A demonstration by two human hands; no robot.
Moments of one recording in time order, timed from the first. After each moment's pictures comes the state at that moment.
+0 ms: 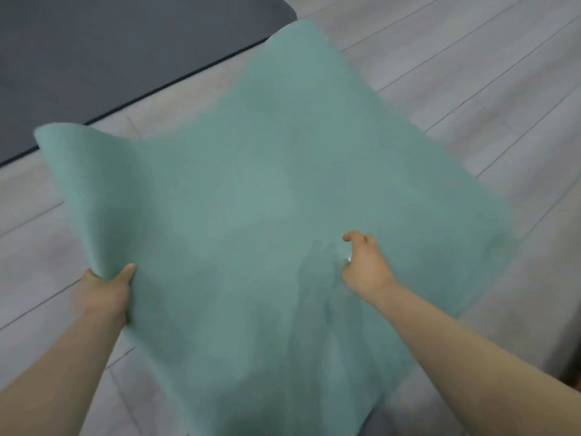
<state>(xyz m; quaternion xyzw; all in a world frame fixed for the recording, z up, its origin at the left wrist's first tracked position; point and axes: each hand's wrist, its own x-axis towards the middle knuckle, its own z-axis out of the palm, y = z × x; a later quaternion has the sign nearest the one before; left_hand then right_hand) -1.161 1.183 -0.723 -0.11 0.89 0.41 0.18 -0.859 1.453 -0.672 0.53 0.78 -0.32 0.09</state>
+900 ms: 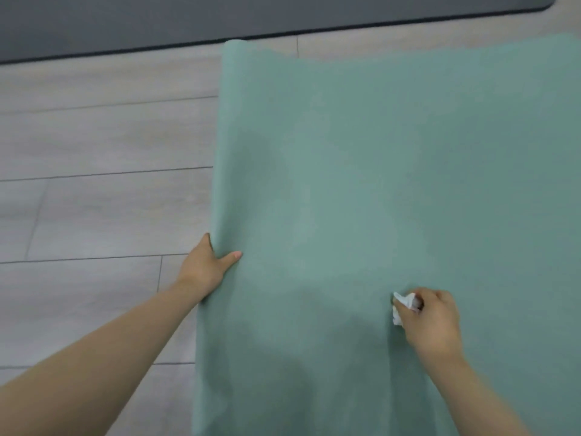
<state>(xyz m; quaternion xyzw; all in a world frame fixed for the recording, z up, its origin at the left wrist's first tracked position) -1.064 1.146 -0.795 -0.11 0.92 0.28 0.26 -0.867 1.470 -0.813 0.41 0.86 -0.30 0.06</state>
